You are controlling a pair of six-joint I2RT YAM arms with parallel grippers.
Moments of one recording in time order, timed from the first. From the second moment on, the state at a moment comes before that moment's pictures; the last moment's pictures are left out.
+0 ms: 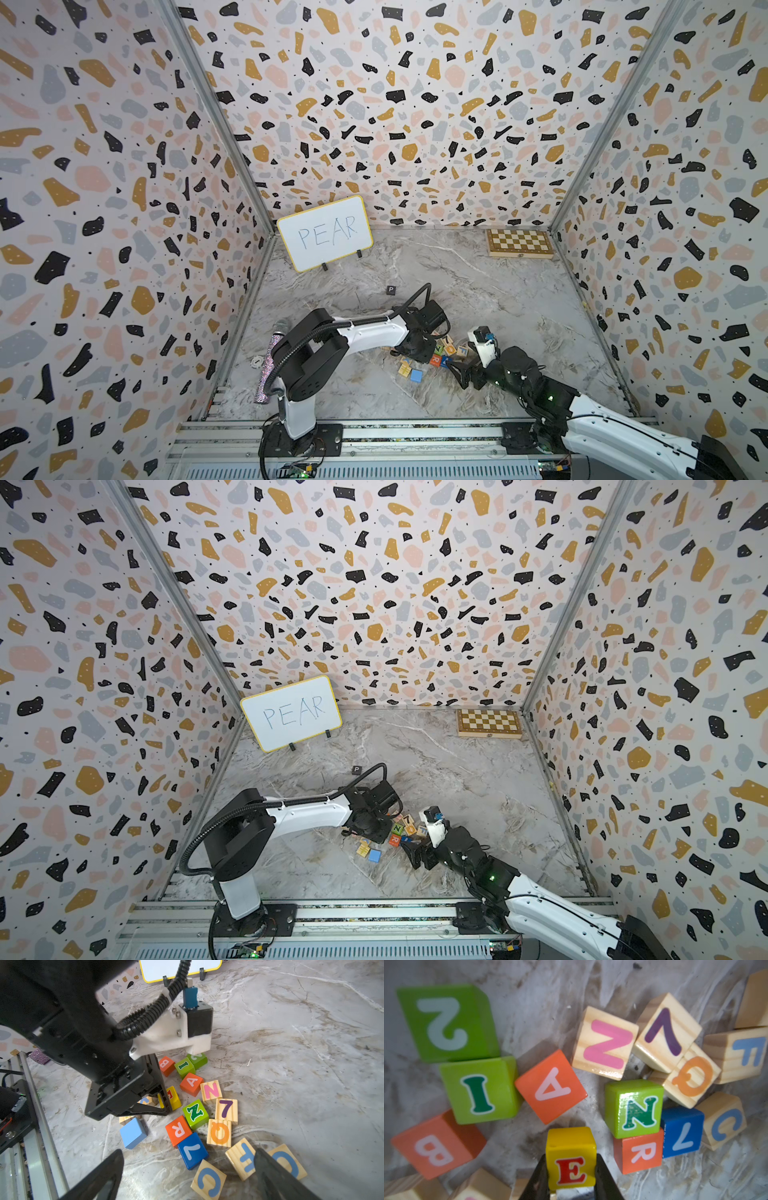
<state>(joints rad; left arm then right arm) -0.96 1.82 1.16 -0.64 0.04 -0.47 0.89 0.64 0.15 0.05 0.04 0.27</state>
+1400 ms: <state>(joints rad) -0.69 1.72 1.36 -0.66 -0.01 -0.31 0.59 1.21 0.51 0.24 -0.23 0.23</state>
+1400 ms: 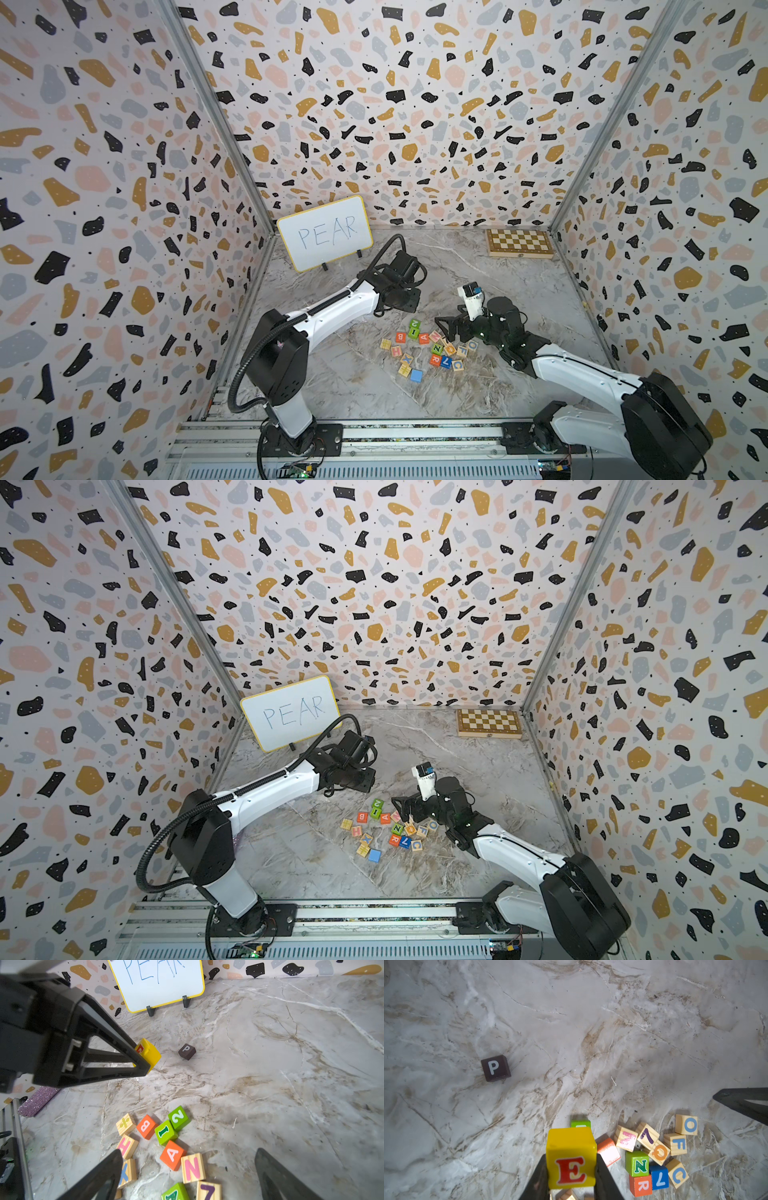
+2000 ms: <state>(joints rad) -0.61 1.99 1.61 -0.68 0.01 -0.30 0.50 1.51 0.68 0.30 -0.20 0.29</state>
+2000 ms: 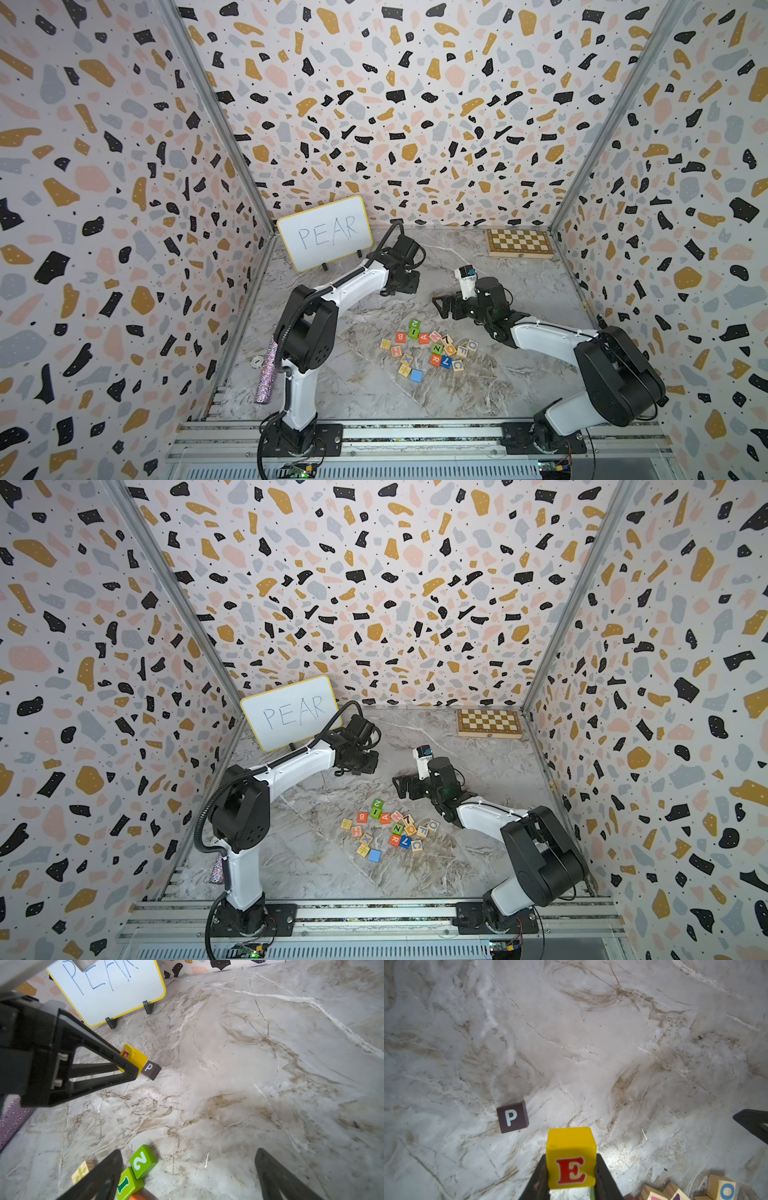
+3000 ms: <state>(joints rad) -0.57 2.23 1.80 -0.79 0.02 -0.35 0.52 1.52 0.67 0.37 -0.19 0.26</state>
